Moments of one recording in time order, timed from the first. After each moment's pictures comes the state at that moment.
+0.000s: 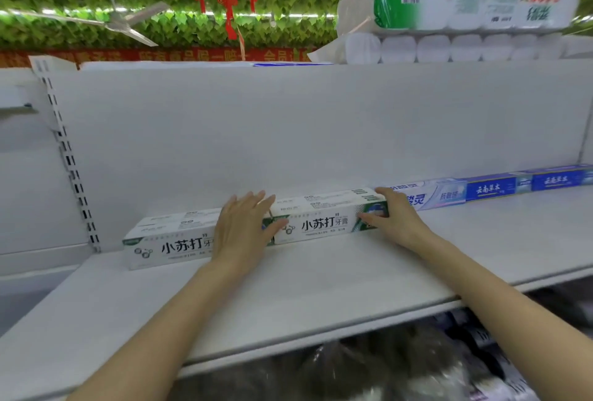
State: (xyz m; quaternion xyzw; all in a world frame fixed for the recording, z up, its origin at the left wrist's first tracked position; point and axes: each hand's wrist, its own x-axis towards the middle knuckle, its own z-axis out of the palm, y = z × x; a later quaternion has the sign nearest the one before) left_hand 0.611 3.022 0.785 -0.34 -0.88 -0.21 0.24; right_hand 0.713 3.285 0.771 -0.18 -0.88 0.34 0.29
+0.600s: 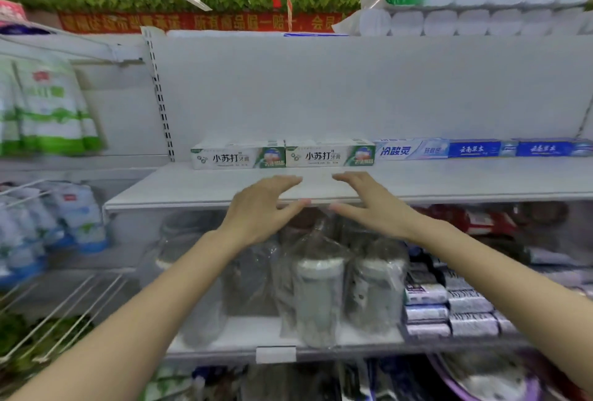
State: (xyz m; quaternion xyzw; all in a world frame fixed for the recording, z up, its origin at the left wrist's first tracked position) left_hand 0.823 2.955 0.762 -0.37 -0.87 -0.24 0.22; right_hand 0.900 3.166 0.766 0.06 -0.96 0.20 0.18
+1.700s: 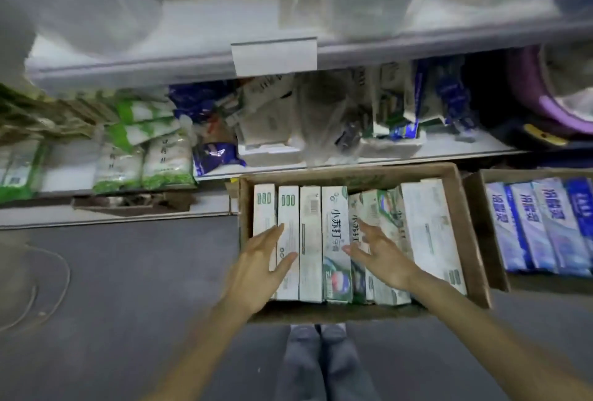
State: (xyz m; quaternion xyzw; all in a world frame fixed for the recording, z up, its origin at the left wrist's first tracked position) left_hand 0.945 2.856 0.208 -0.17 -0.92 -0.22 -0.27; right_hand 1.014 3.086 0.191 -0.20 -0.82 0.44 -0.31
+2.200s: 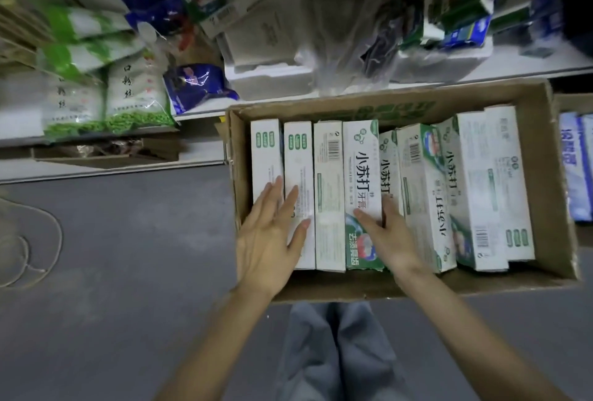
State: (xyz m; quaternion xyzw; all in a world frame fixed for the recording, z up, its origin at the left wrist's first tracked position) left_hand 0.962 2.843 0.113 -0.22 -0.95 -0.14 -0.18; right_hand 1.030 3.023 0.094 -0.43 -0.67 0.58 -0.16
